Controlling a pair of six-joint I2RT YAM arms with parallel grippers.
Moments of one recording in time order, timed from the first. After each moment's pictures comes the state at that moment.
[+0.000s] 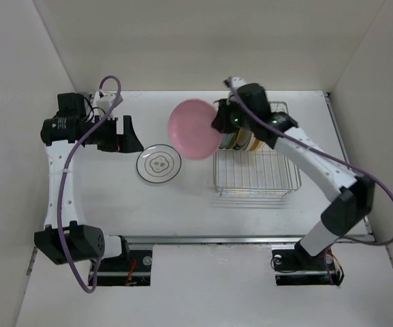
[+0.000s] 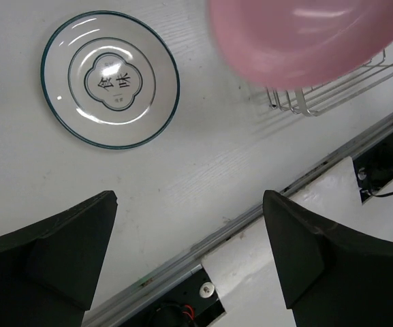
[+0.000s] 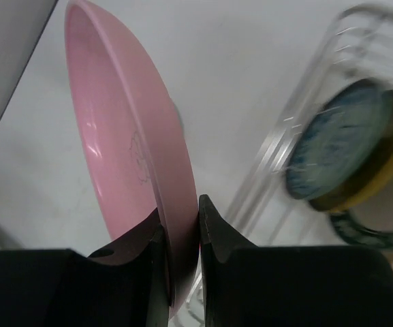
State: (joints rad) left arm 0.15 1.35 1.57 -1.25 0.68 0.21; right arm 0.58 1.56 1.61 -0.50 -0.04 0.30
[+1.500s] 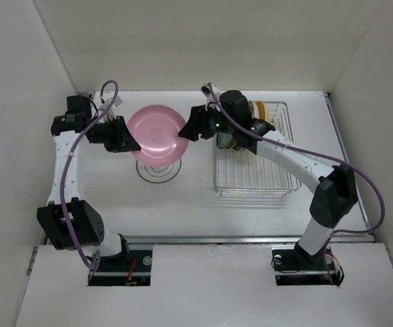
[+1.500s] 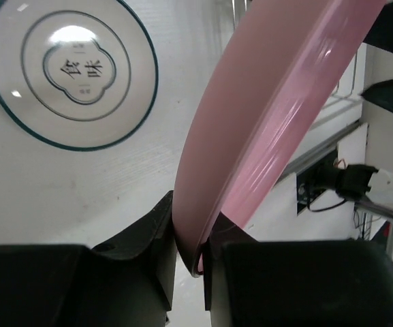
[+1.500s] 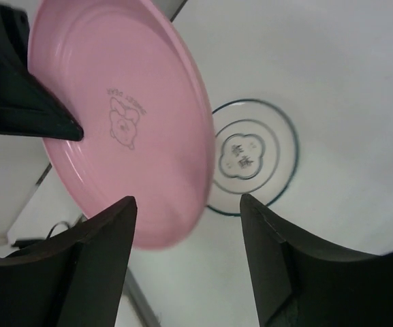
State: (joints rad) left arm 0.16 1.44 1.47 -1.16 0.77 0.02; right arm 0.68 1.73 1.54 -0.16 -0.41 0.44
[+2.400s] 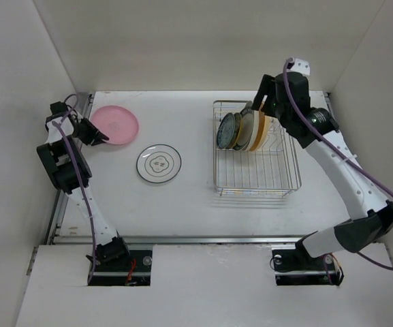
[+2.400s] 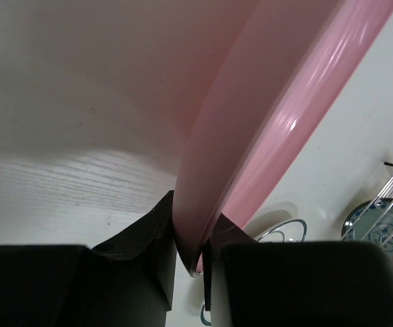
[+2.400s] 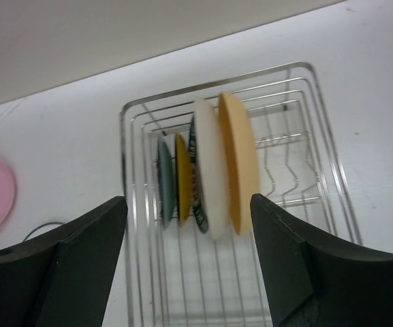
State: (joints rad) left arm 0.44 2.23 1.80 -0.74 0.53 -0.39; right arm 0.47 1.44 1.67 -0.65 0.42 0.47
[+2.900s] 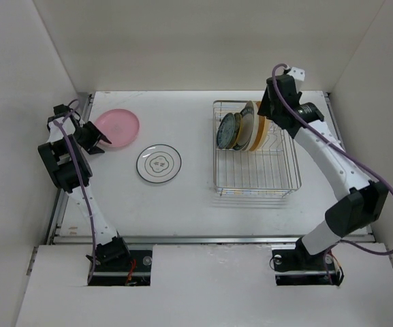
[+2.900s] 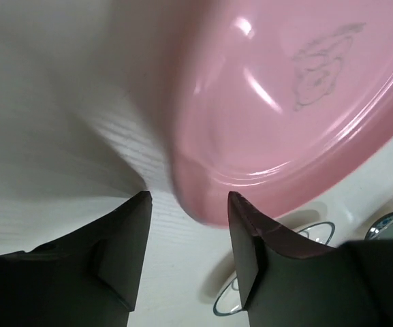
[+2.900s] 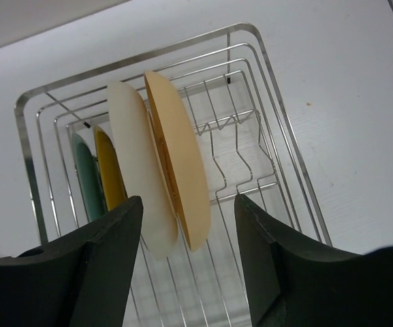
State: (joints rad) left arm 0.44 2.26 1.82 -0.83 0.44 -0.39; right arm 0.38 1.56 1.64 -0.70 0.53 0.48
